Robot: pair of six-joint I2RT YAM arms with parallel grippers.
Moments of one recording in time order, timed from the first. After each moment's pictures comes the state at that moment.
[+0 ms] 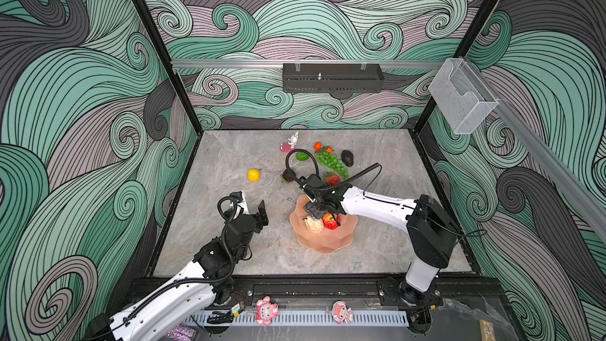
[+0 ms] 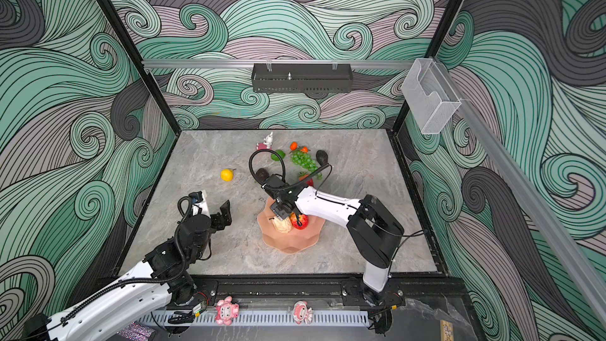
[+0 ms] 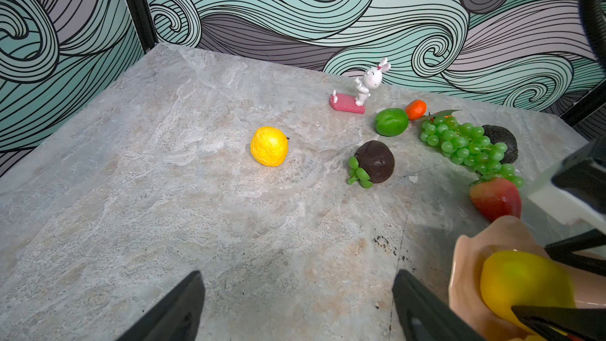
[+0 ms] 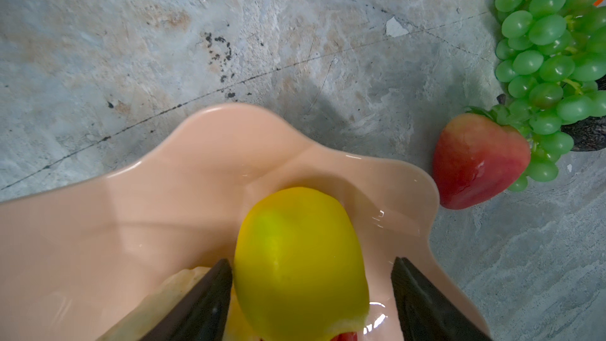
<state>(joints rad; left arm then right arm) -0.74 0.55 0.30 -0.21 -0.70 -0.50 0.92 1.78 1.23 -0.62 0.29 0.04</state>
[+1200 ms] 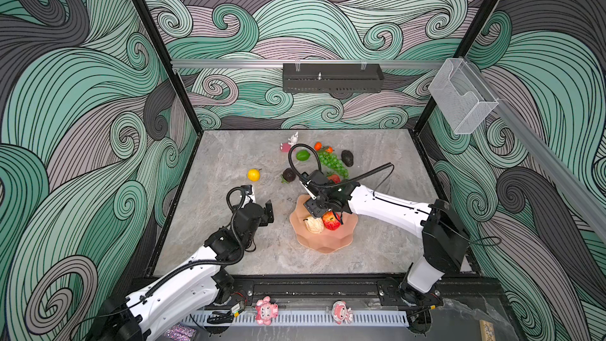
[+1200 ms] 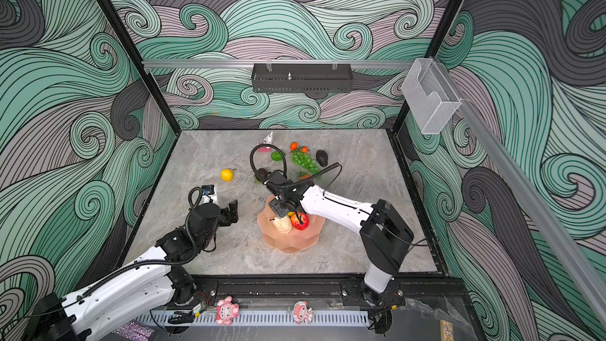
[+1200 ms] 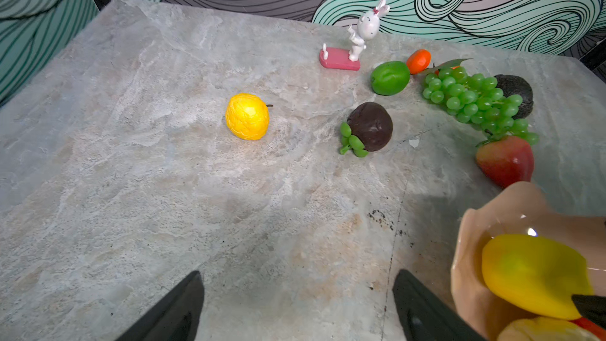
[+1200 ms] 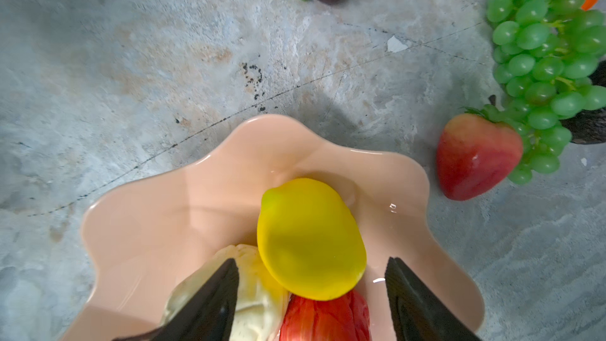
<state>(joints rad) -0.64 0.82 0.42 -0.19 -0.50 -0.49 0.92 1.66 1.26 -0.68 0.22 0.10</state>
